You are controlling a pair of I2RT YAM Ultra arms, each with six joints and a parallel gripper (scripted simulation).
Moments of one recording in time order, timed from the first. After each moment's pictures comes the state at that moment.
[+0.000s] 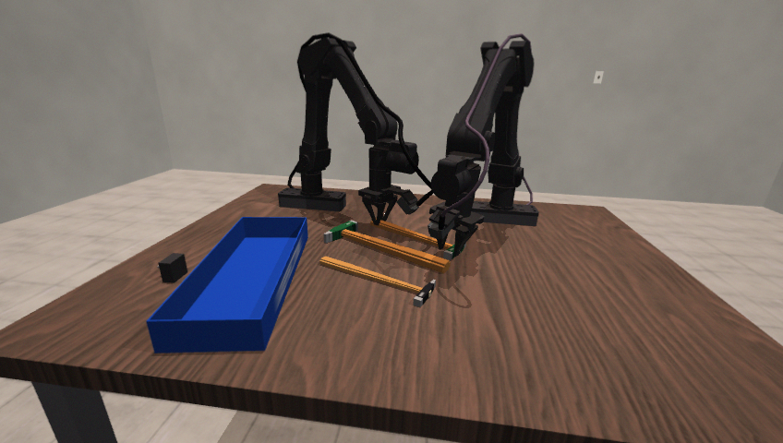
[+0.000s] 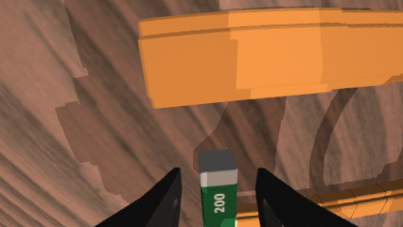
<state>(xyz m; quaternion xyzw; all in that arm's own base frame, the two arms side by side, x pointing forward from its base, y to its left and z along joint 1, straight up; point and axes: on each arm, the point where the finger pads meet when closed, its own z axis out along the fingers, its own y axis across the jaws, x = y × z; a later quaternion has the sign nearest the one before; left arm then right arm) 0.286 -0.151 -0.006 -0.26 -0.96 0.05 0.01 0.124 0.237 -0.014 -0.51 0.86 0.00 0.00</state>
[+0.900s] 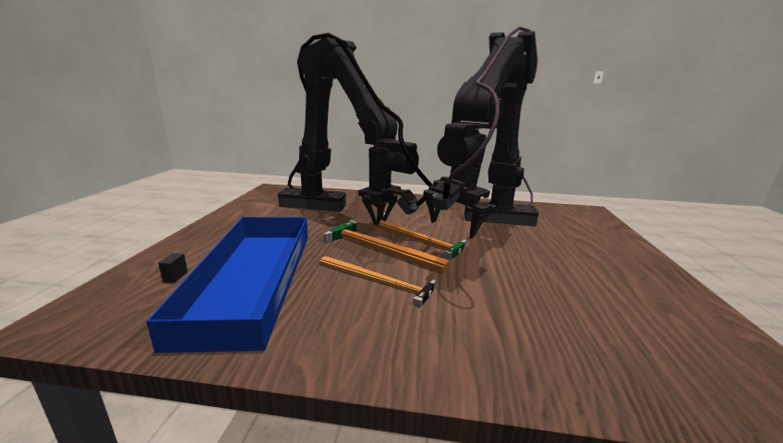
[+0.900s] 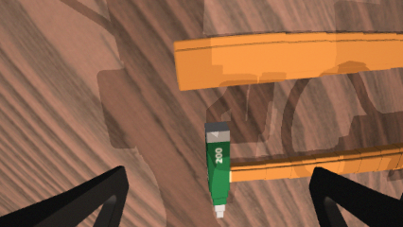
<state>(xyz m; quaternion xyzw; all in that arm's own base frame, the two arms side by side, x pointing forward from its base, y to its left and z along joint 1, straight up) 0.297 -0.149 0.055 -0.27 -0.96 0.05 -0.02 0.124 0.237 -0.014 -0.51 0.86 0.00 0.00</state>
